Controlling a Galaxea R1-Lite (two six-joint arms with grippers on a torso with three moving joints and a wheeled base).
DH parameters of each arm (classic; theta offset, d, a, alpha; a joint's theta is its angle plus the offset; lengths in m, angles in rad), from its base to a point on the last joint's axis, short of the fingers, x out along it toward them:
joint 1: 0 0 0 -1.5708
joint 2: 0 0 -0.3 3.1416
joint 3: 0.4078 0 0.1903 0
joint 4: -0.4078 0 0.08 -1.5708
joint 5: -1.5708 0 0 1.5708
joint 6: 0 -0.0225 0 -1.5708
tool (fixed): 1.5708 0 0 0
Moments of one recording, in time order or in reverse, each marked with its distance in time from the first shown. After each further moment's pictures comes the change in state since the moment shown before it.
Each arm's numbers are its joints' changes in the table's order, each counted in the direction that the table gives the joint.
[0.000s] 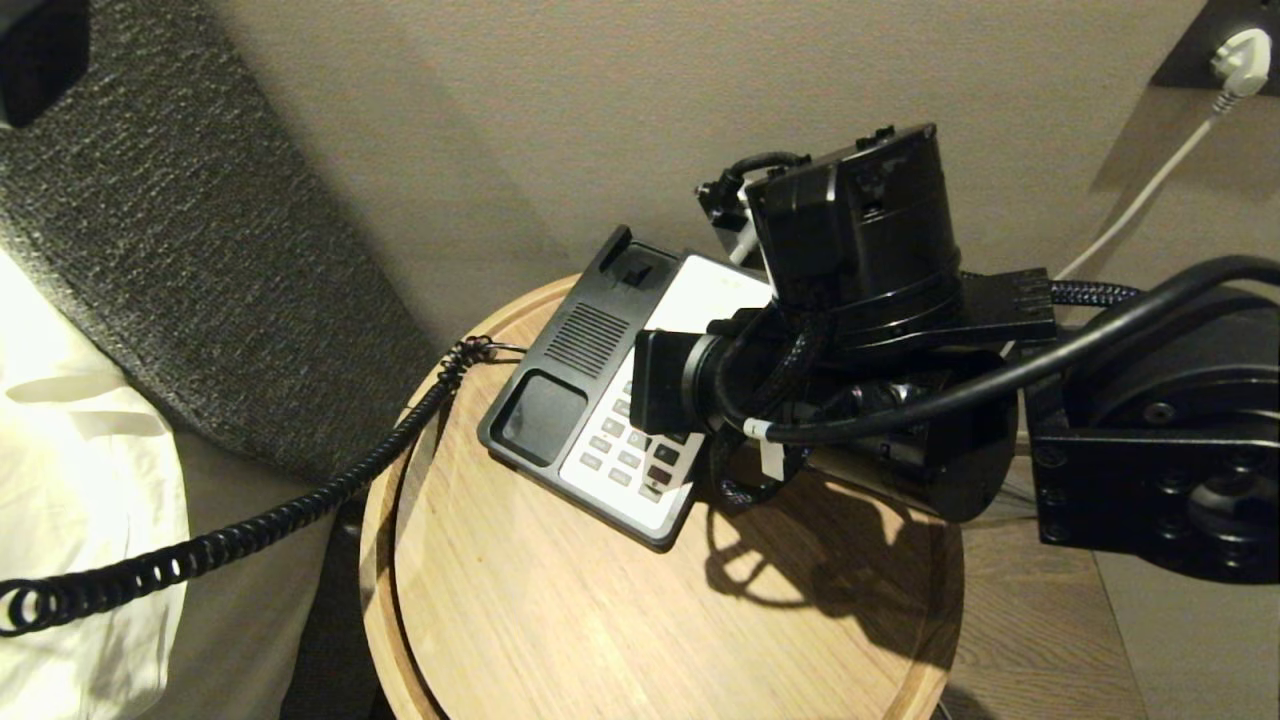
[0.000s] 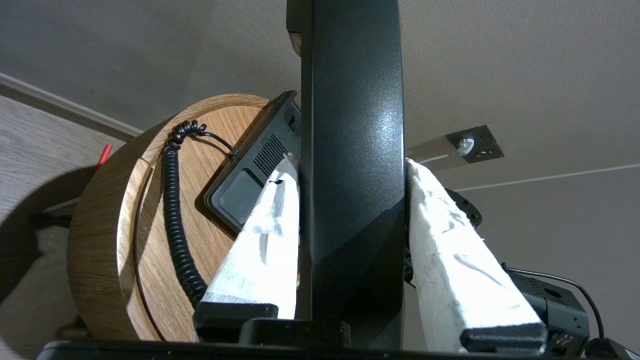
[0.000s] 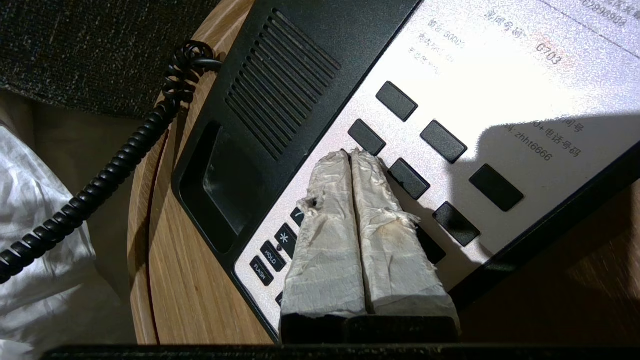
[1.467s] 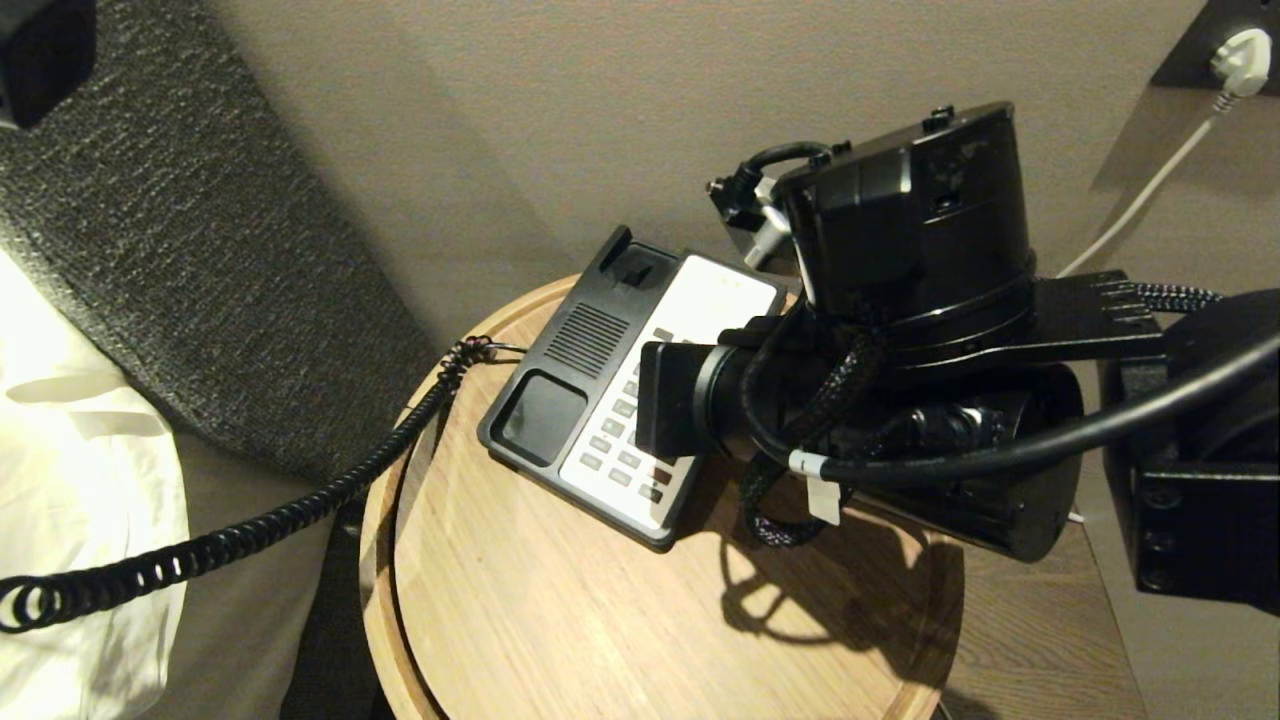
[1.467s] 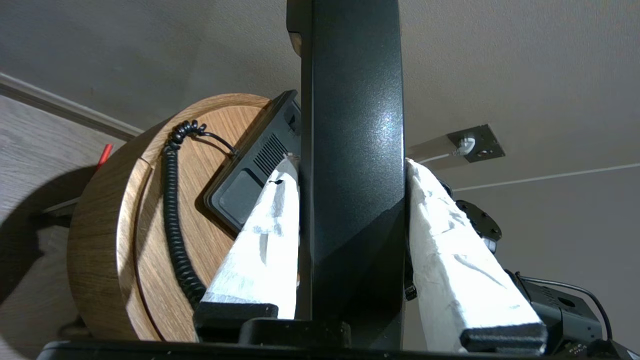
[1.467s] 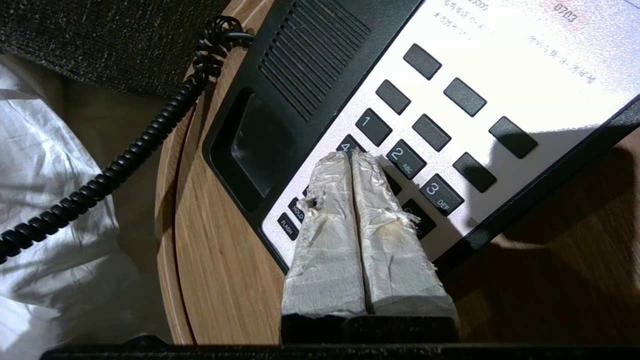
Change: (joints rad) left arm 0.000 0.005 0.001 0.000 -0.002 -0.001; right arm 0.043 -0.054 -0.039 -0.011 0.018 -0.011
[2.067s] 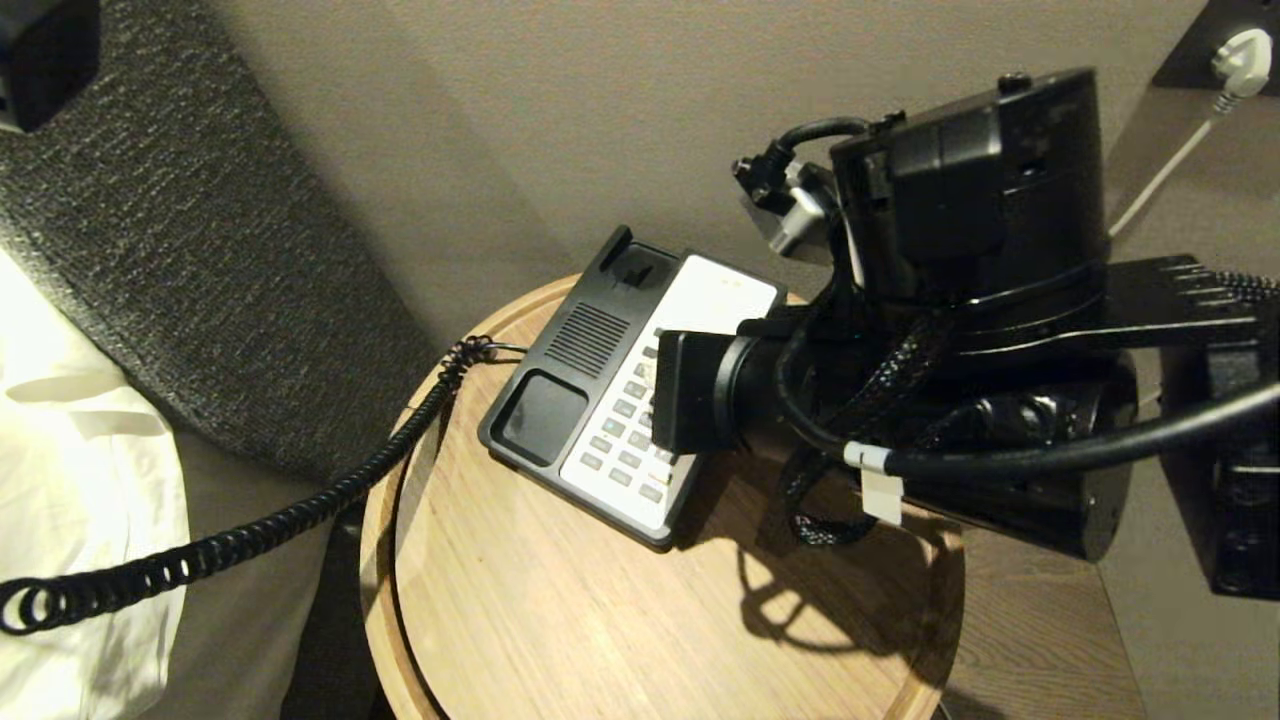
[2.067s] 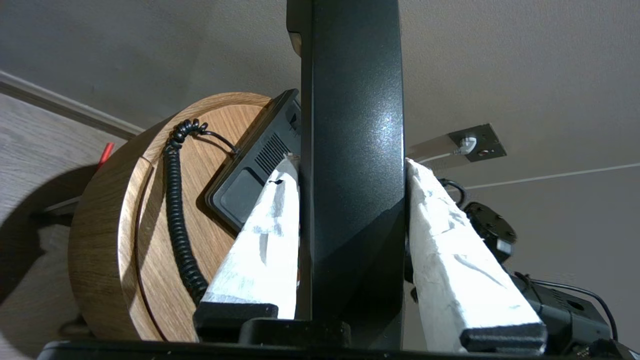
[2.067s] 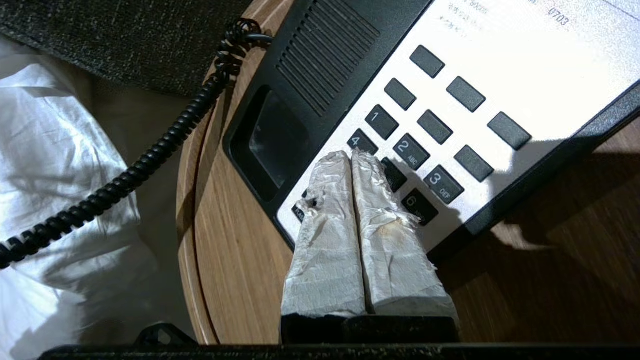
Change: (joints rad) left arm 0.000 0.001 -0.003 0.000 0.000 0.000; right arm 0.004 -0.040 -0.018 0.000 0.032 -0.008
